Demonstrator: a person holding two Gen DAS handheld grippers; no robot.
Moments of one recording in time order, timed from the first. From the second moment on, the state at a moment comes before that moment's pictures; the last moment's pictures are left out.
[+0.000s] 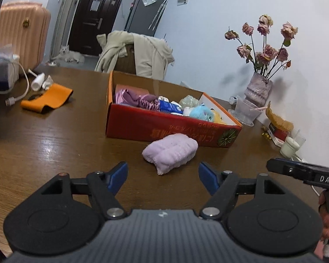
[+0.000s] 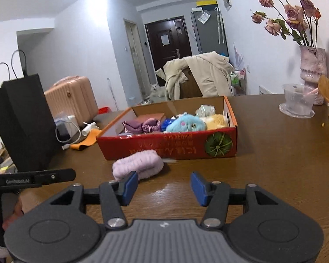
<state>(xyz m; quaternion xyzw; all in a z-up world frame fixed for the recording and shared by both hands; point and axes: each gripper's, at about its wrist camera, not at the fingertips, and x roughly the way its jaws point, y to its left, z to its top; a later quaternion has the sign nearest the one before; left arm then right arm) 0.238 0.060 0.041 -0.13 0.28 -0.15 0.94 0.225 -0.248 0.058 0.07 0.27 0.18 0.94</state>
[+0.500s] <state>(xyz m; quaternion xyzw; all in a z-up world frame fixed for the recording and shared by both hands) 0.335 0.041 -0.003 -0.21 0.34 -0.14 0.91 0.373 -0.199 0.008 0.11 0.32 0.27 0.90</state>
